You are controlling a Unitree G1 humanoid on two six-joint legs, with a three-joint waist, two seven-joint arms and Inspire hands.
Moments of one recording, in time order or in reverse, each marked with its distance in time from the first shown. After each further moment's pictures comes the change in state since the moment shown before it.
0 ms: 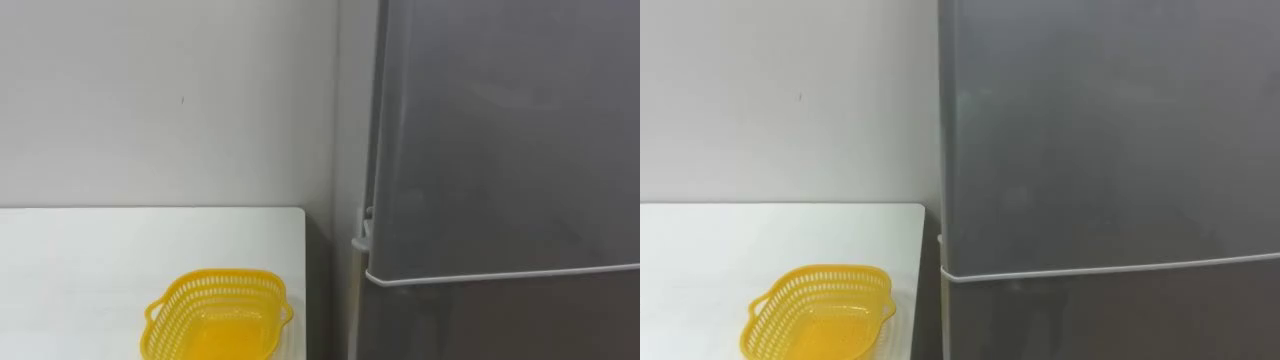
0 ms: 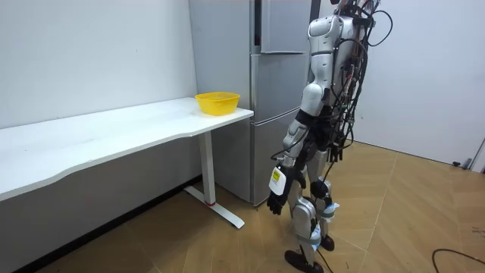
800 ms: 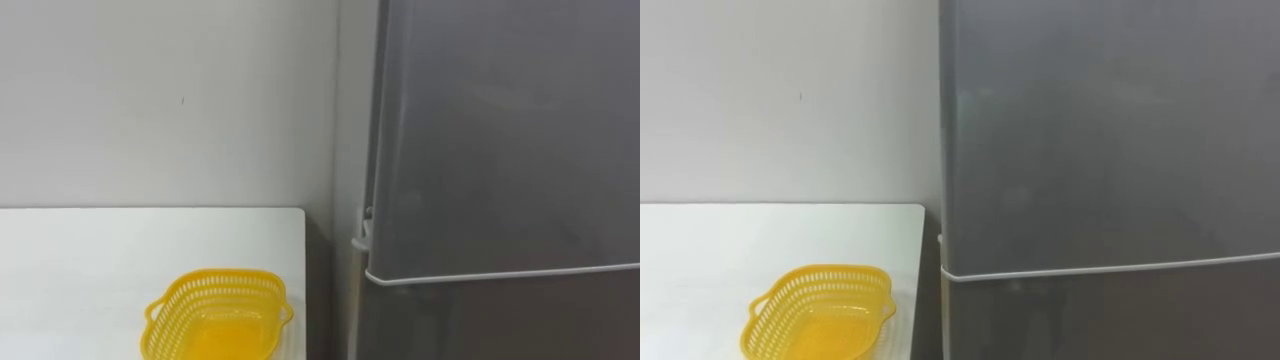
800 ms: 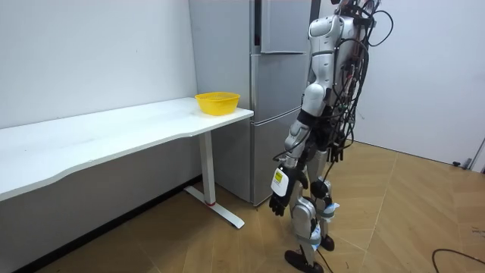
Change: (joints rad) left arm 0.022 -0.004 0.010 -0.007 -0.007 -0.001 0.000; right arm 0.000 0.004 0.000 0.012 0.008 0.000 -0.016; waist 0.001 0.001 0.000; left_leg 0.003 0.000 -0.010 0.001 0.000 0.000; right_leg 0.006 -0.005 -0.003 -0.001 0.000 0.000
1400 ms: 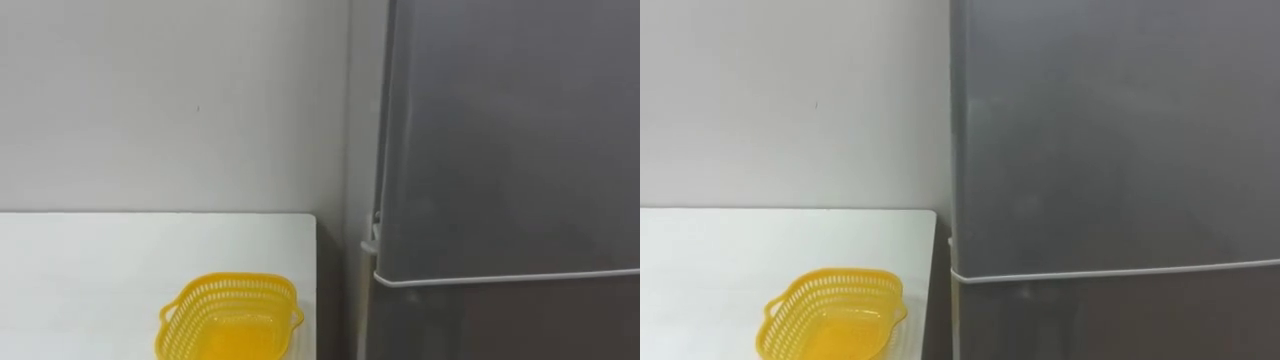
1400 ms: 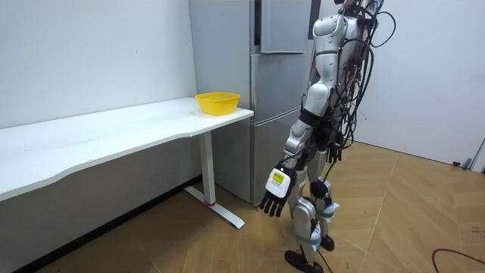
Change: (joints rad) left arm -0.002 -0.007 0.130 -0.014 -0.317 -0.045 0.169; right arm -0.015 -0.001 -0.011 0.041 0.019 -0.003 -0.023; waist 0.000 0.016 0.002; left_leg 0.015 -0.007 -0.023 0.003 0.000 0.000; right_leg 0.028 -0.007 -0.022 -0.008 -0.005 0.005
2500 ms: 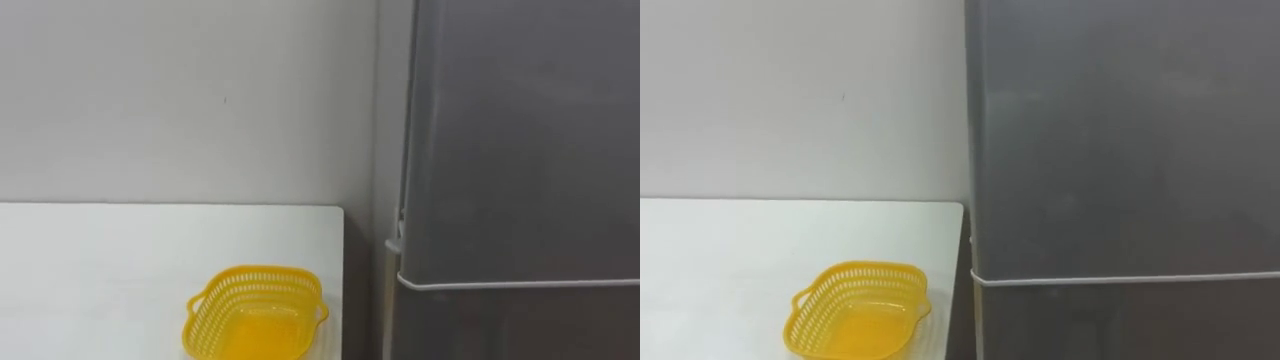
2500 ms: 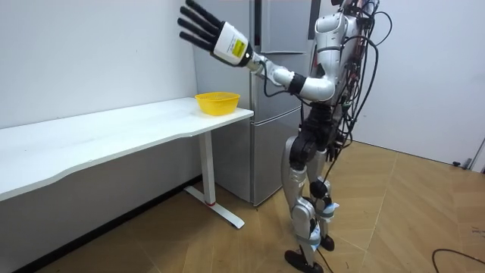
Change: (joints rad) left arm -0.036 0.058 0.311 -1.459 -0.207 -0.278 0.608; right arm 0.080 -0.021 -0.106 -0.050 -0.025 -0.126 -0.030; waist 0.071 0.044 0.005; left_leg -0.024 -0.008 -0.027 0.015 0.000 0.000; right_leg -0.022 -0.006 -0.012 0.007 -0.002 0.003
